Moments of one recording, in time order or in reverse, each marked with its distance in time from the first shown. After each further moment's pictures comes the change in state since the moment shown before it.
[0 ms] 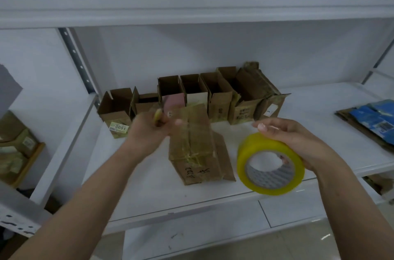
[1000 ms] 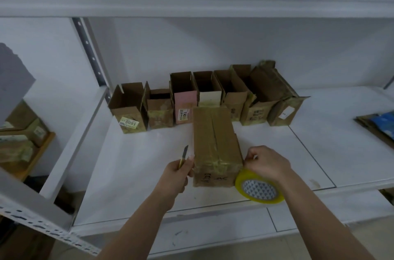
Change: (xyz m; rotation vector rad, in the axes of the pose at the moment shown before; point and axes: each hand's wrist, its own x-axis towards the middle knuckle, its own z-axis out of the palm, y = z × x) left_hand -0.021 -0.108 0.068 -0.382 -0.145 -0.451; right_hand 0.064 0.059 0.067 -0.806 -0.003 0.212
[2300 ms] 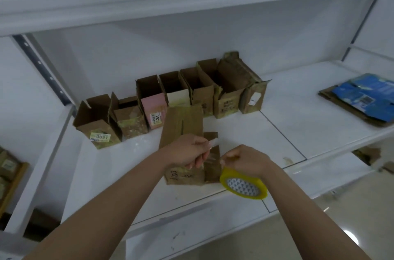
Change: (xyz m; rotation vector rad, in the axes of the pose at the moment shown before) left_hand 0.013 0.091 0.062 0.737 -0.553 0.322; right_hand -0.026 0.031 0.004 0.205 -0.101 -0.042
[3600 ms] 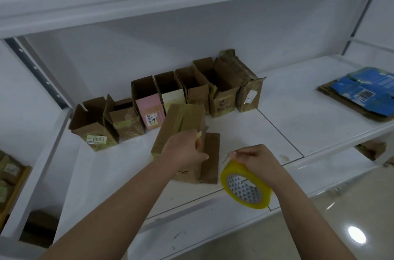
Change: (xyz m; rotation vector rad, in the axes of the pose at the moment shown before) left_hand 0.007 0.023 0.016 0.555 0.275 -0.162; right_hand -0.018 0.035 -0.001 0.485 0.233 0.057
